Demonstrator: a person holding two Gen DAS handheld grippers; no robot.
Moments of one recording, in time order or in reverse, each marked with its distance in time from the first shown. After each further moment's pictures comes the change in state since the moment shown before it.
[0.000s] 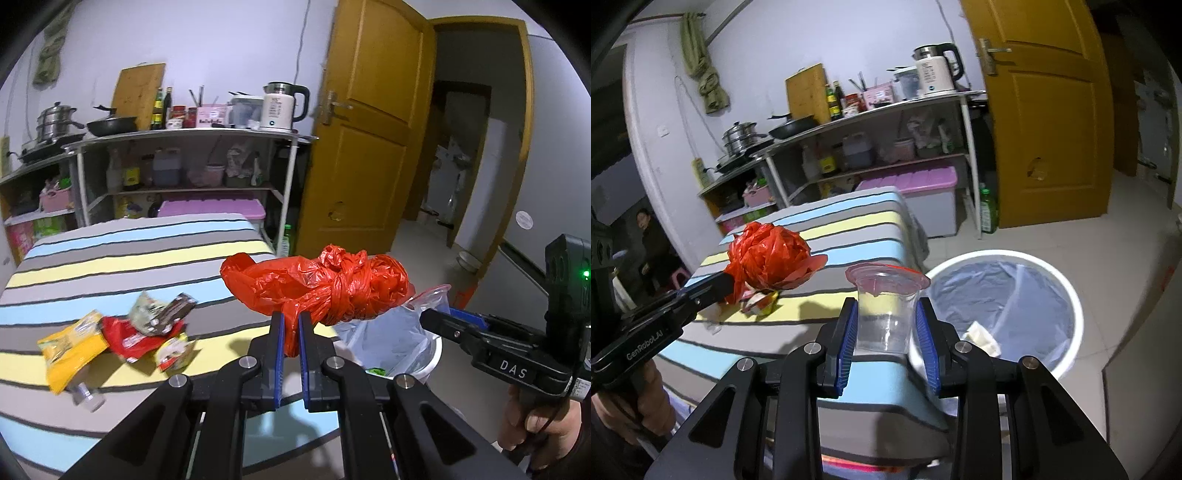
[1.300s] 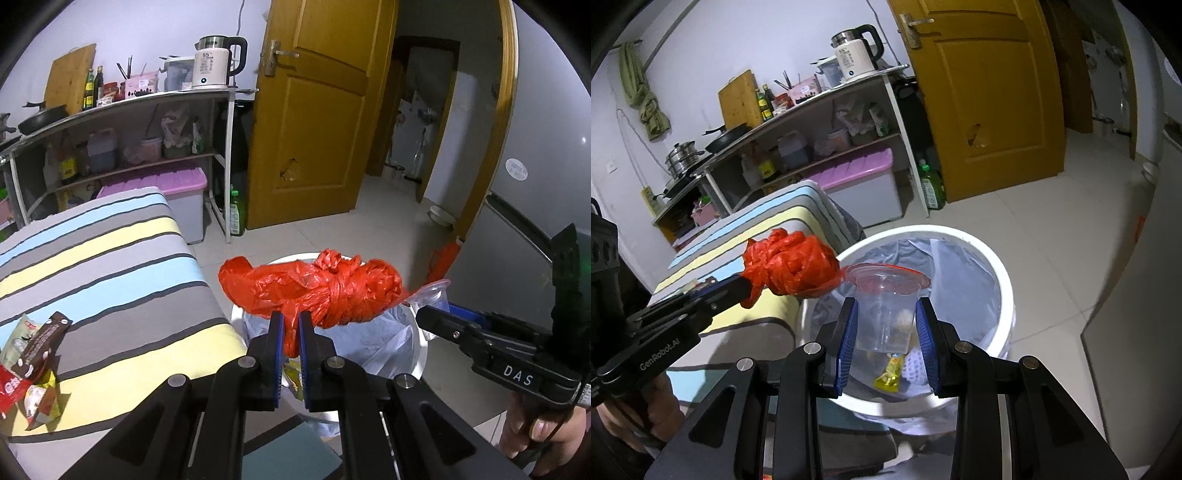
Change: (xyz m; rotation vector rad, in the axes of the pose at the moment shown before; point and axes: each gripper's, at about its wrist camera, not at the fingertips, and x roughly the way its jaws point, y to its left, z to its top) left arm 0.126 -0.072 0.004 0.109 0.156 -0.126; right arm 0.025 -0.100 -0.003 0.170 0.054 -0.136
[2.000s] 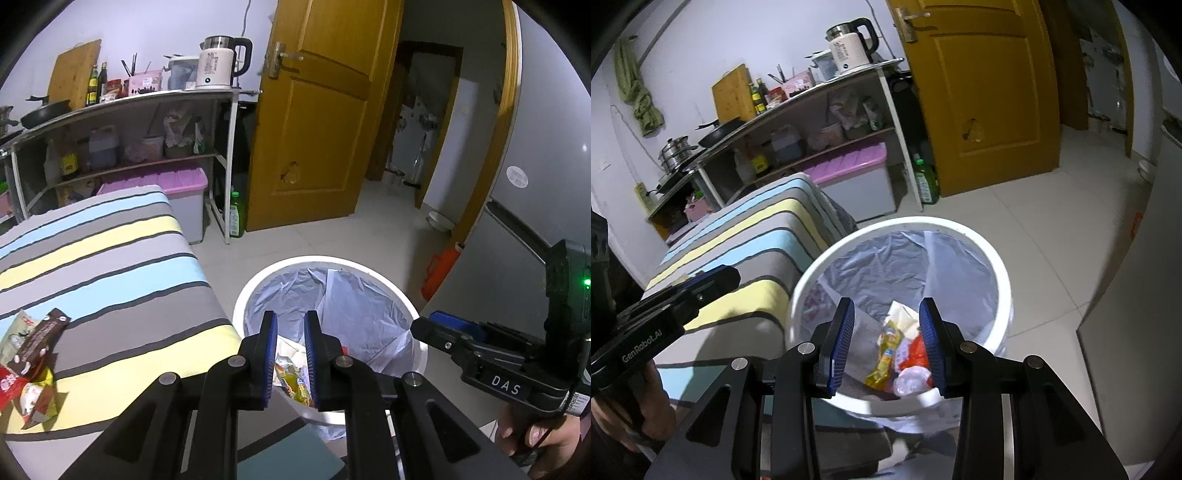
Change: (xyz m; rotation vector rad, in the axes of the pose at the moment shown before) left arm -0.004 0.003 -0.006 -0.023 -0.020 -0.011; right arm 0.005 0.003 -0.004 -0.010 0.014 -0.017
